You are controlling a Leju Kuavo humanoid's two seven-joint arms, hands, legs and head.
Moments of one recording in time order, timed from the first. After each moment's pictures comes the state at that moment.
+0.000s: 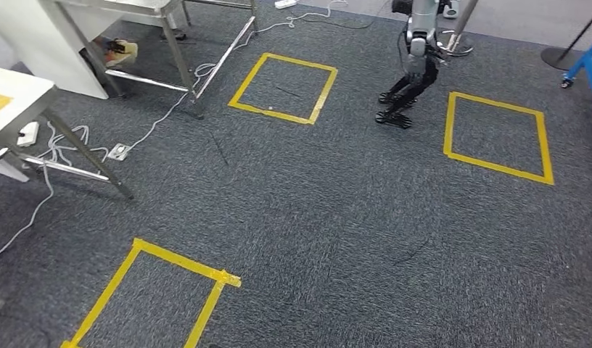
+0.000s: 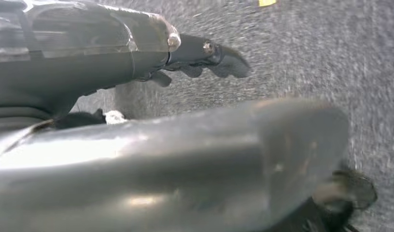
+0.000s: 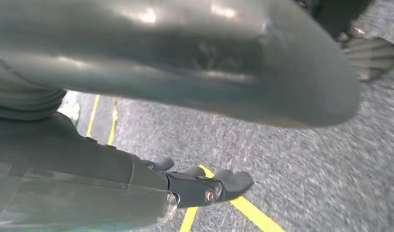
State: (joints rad) left arm -0.15 0.00 -1.17 -0.22 0.75 0.29 0.10; right arm -0.11 0.07 -0.47 -0.15 0.64 -0.04 0.28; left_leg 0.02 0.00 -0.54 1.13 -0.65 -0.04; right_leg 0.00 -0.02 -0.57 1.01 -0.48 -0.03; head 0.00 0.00
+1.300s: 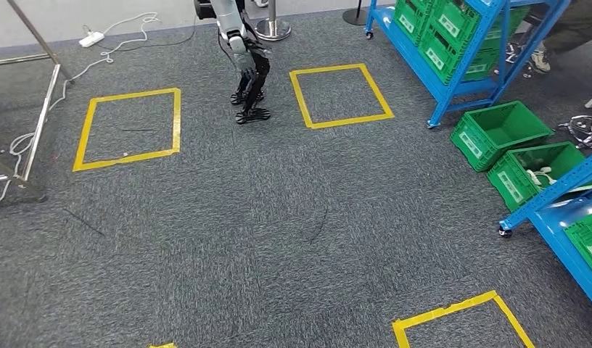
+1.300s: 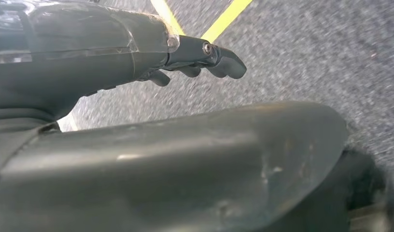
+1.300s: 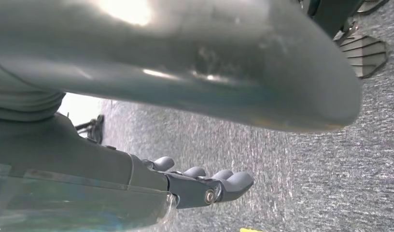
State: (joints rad) left arm -0.14 0.00 -1.17 -0.22 0.75 0.29 0.10; right arm -0.11 0.07 -0.47 -0.15 0.64 -0.04 0.28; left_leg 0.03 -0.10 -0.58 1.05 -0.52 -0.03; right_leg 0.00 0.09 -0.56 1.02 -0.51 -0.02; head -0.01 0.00
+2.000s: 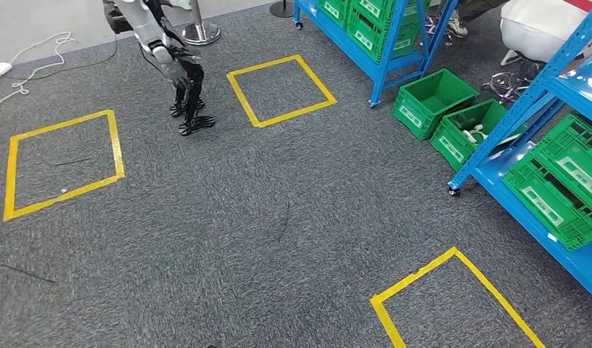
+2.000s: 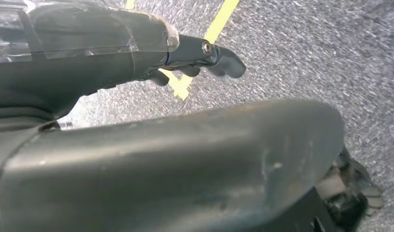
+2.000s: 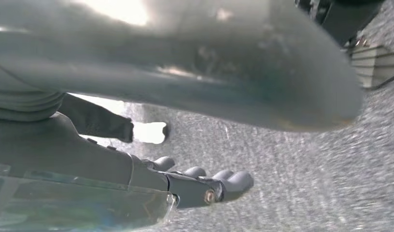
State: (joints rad) left arm -0.15 0.00 -1.17 -0.22 0.75 0.29 0.09; right arm -0.10 0.08 -0.47 -0.15 0.64 -0.04 0.29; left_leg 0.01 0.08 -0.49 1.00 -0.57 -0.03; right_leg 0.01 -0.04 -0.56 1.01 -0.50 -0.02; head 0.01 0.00
